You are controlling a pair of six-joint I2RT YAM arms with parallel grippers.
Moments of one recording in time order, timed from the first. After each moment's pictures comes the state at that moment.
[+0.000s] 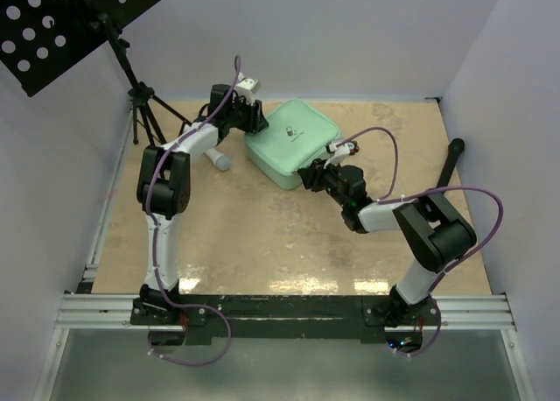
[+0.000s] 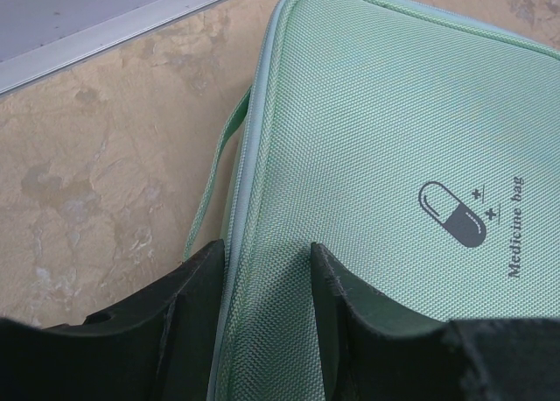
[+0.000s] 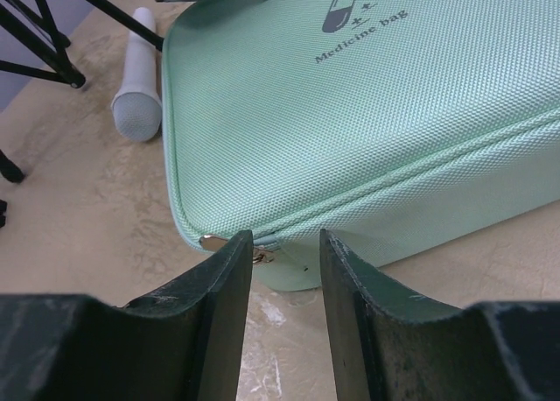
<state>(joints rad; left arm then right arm) -0.26 2.25 1.75 0.00 0.47 -0.04 0.52 1.70 0.63 0.92 -0.04 0.34</state>
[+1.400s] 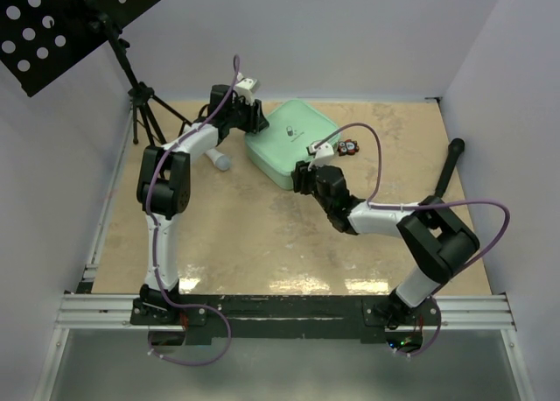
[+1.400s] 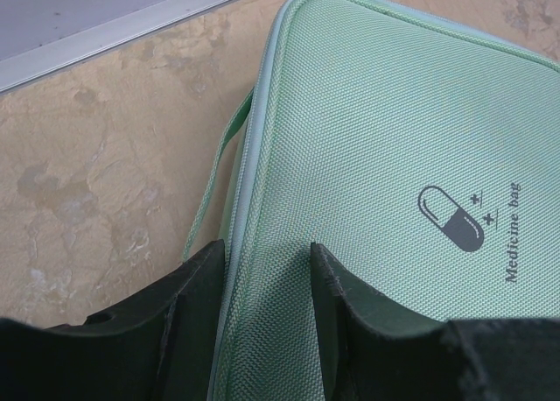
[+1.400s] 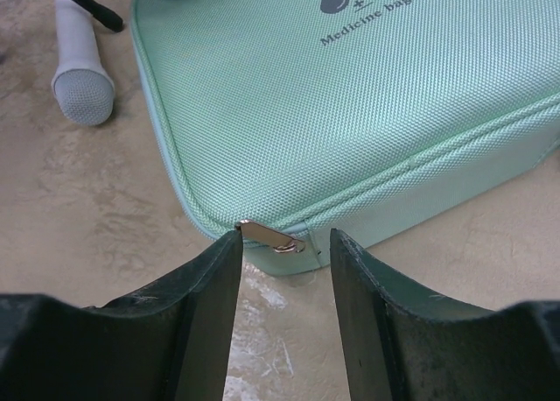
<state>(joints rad) -0.26 2.25 1.74 0.03 0.47 -0.07 0.69 1.63 0.72 0.65 0.28 0.26</state>
